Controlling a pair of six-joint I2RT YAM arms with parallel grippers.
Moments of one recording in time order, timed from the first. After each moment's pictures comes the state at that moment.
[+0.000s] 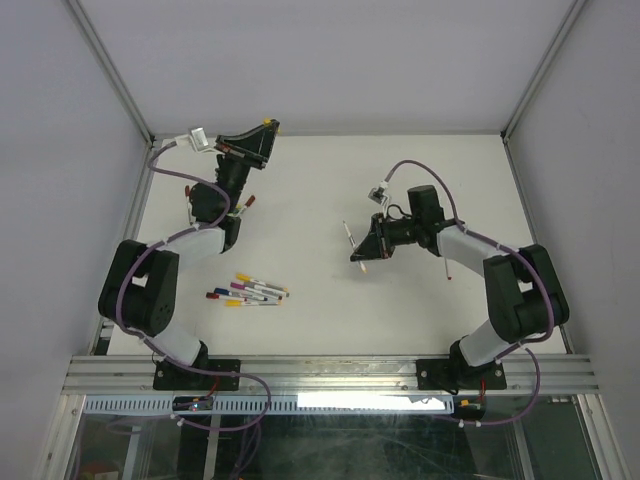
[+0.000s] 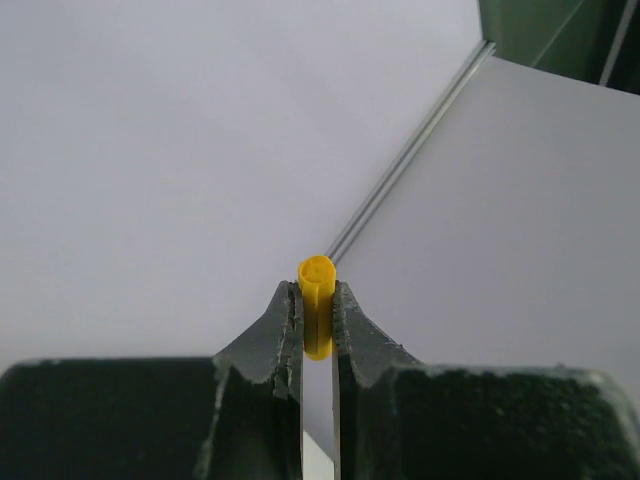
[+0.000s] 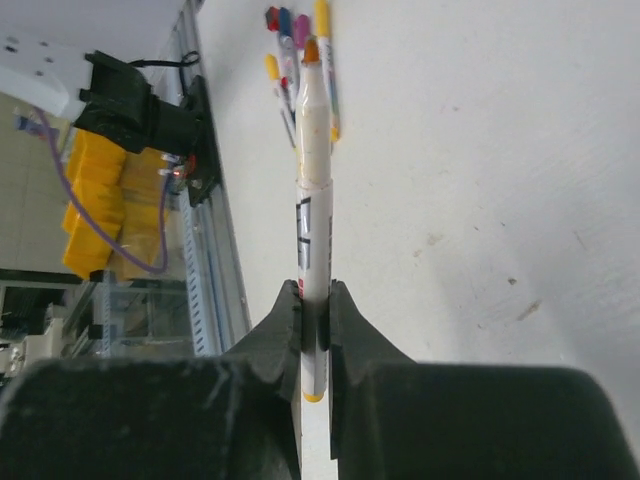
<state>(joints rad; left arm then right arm) -0.32 1.66 0.87 1.45 0.14 -0.93 0.32 1.57 0.81 0.01 -1.16 0.16</state>
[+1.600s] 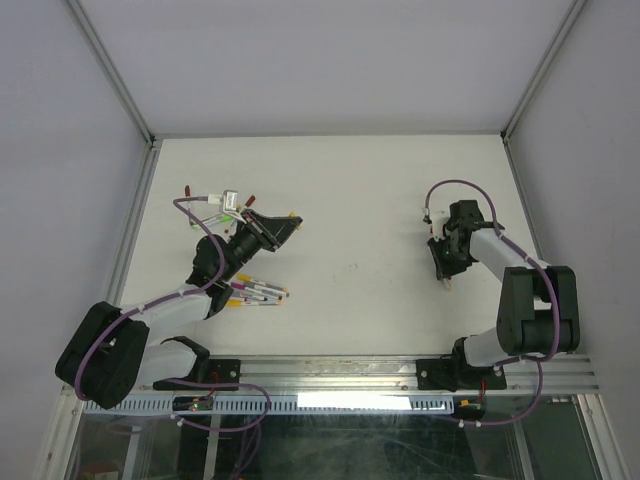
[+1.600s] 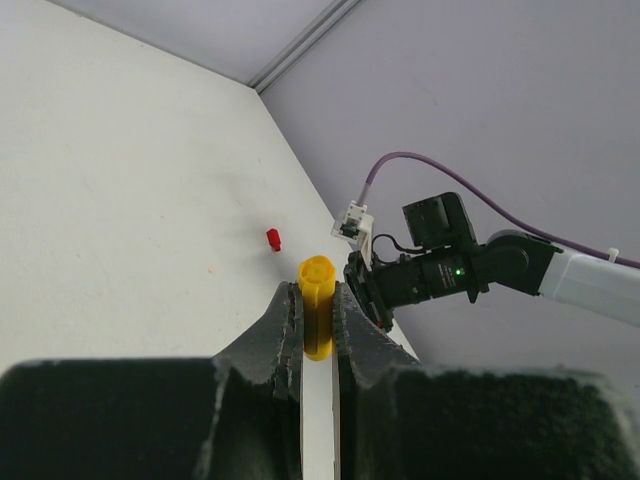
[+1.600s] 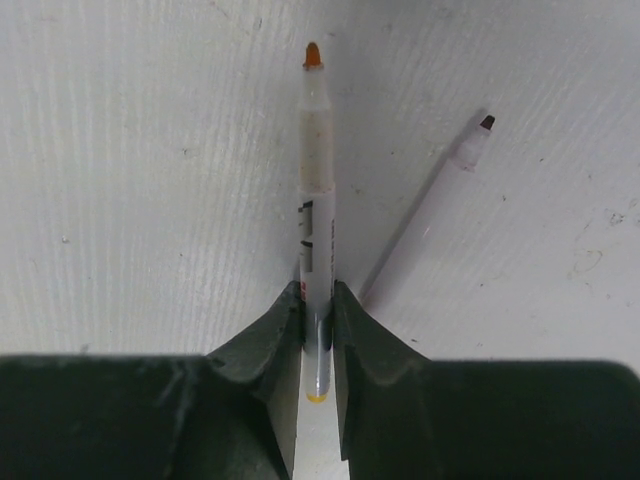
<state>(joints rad) -0.49 1.20 0.35 1.03 0.25 -0.92 0.03 1.45 0.78 -0.63 -0.11 -0.31</state>
